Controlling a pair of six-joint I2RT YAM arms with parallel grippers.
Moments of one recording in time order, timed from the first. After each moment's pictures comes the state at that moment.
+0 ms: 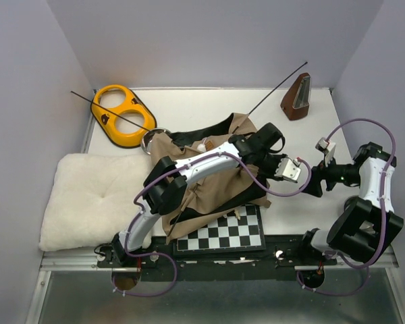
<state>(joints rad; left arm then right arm) -1.00 2.20 1.98 -0.57 0.65 0.91 -0.56 1.31 1.01 -1.30 -0.89 -1.28</state>
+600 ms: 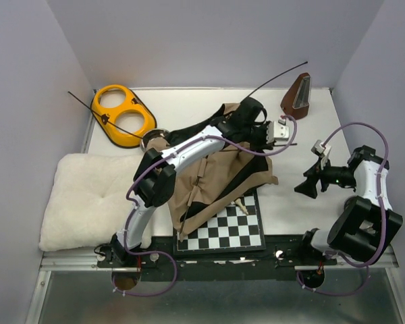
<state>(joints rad) -0.86 2.20 2.00 -0.46 0.62 0.66 -0.55 1.32 0.94 -1.22 -0.97 -1.37</state>
